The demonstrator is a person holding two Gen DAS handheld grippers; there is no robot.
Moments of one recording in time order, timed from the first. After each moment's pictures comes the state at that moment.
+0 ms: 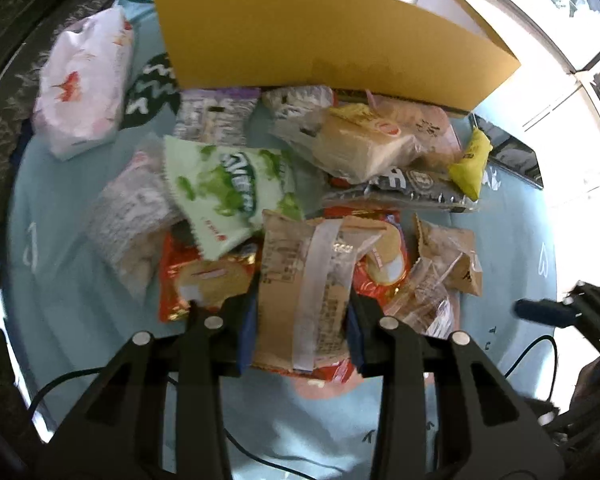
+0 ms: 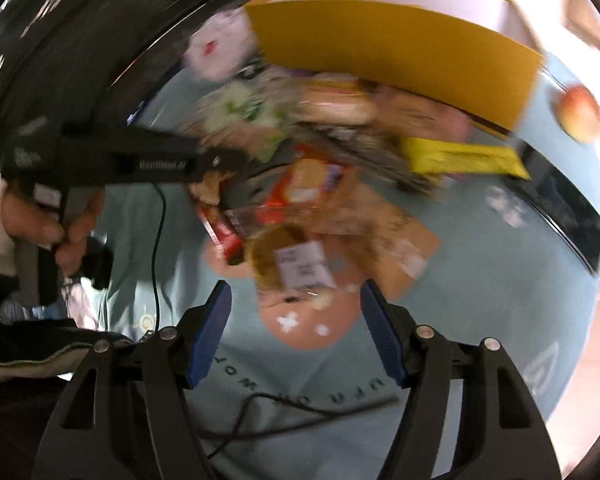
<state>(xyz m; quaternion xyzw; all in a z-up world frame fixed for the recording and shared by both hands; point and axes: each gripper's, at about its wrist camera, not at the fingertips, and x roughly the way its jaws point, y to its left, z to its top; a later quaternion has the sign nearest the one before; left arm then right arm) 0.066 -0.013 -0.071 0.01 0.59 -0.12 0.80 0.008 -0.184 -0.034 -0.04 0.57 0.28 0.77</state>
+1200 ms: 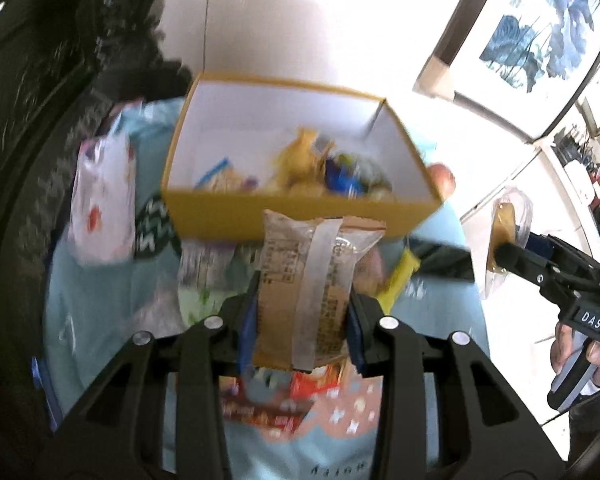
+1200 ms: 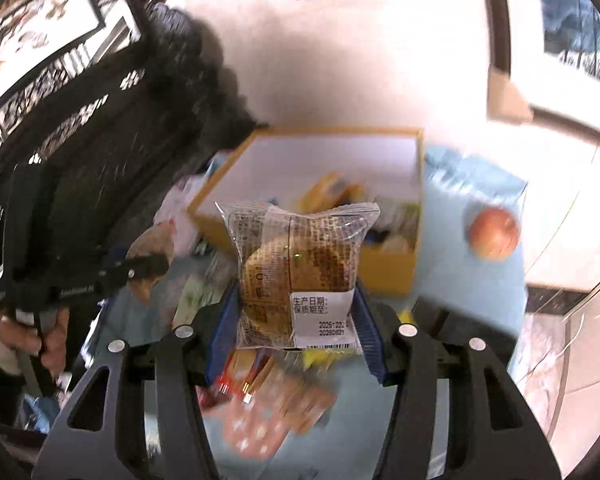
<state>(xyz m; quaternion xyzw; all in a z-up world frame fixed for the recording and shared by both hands) 0.104 -0.025 0.057 -0.04 0.47 -0.16 0.87 0.105 -0.275 0.088 0.05 0.41 0.21 0.89</state>
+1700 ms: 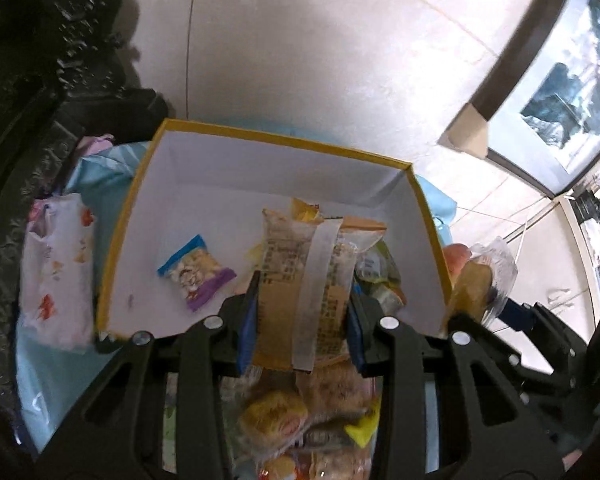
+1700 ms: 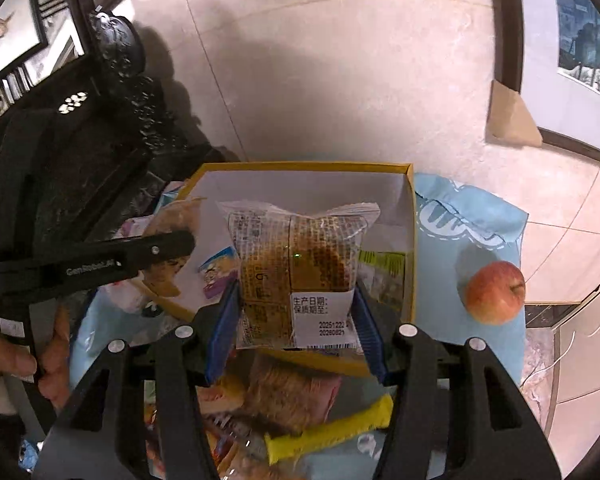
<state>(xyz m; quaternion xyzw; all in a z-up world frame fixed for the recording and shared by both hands) 0.236 -0.069 0.044 -0.09 0.47 -0.13 0.87 0.203 -0.253 0.063 0.04 0.41 0.16 0.90</state>
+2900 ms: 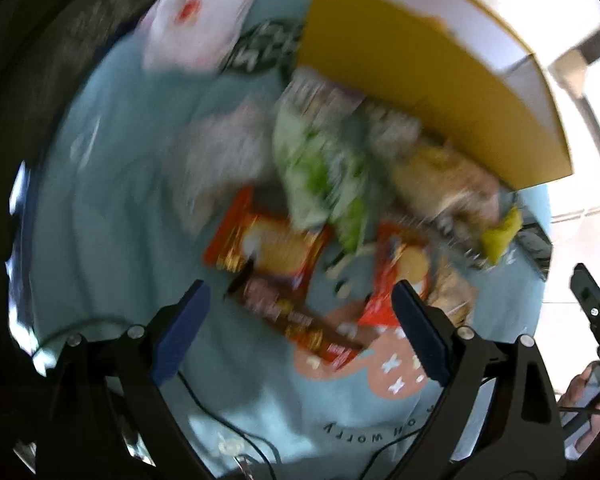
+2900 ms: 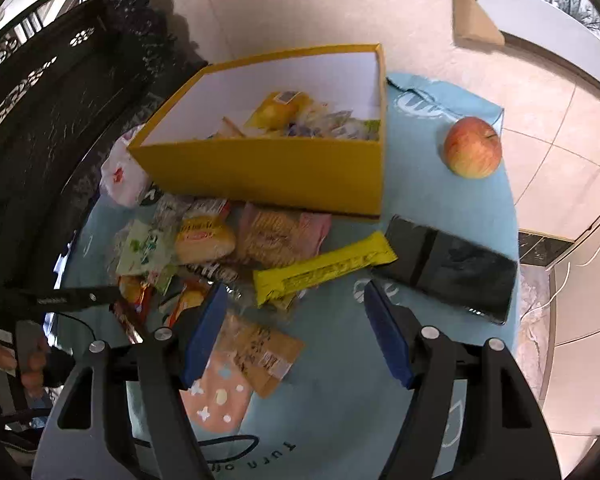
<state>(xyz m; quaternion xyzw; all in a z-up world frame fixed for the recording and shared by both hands) 0.060 0.031 -0.062 -0.14 0.63 0.02 0.76 0.076 -0.280 0.012 0.04 0.49 0.16 0.86</state>
